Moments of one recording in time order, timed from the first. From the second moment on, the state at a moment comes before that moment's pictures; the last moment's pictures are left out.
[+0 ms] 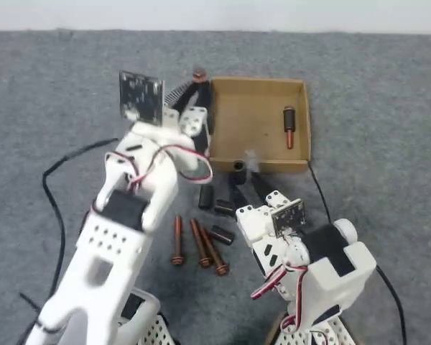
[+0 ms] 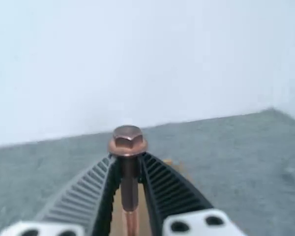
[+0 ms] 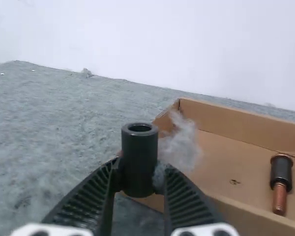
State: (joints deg) left arm 18.3 -46.5 45.3 25.4 13.1; right arm -29.7 12.0 93.3 -92.0 -0.7
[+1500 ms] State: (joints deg) left arm 27.4 -53.1 68.4 14.1 13.1; right arm -32.4 11.7 93.3 -93.2 -0.9
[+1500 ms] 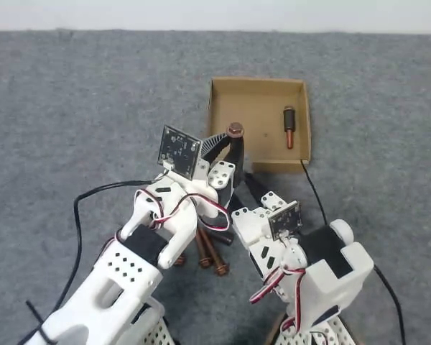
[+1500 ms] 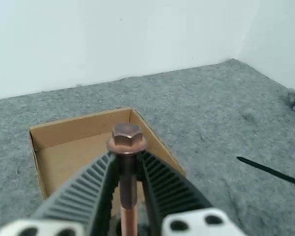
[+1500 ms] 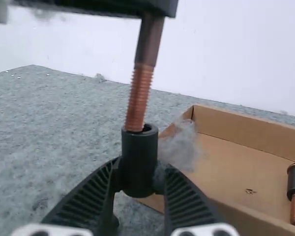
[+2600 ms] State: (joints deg) left arm 27.3 -54.5 74.3 5.8 13.1; right arm -32.5 11.8 93.3 -93.2 -0.9
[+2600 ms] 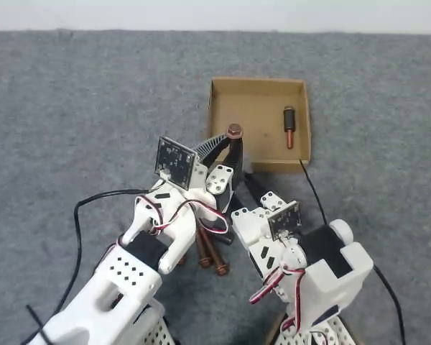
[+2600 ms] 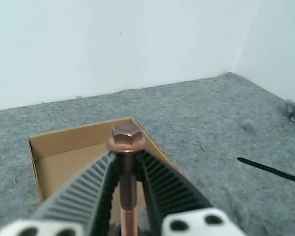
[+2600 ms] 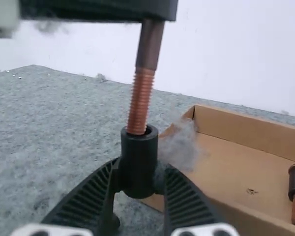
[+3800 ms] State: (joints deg) left arm 27.5 -54.5 84.4 3.0 13.1; right arm -32.5 11.7 93.3 -93.2 -1.0
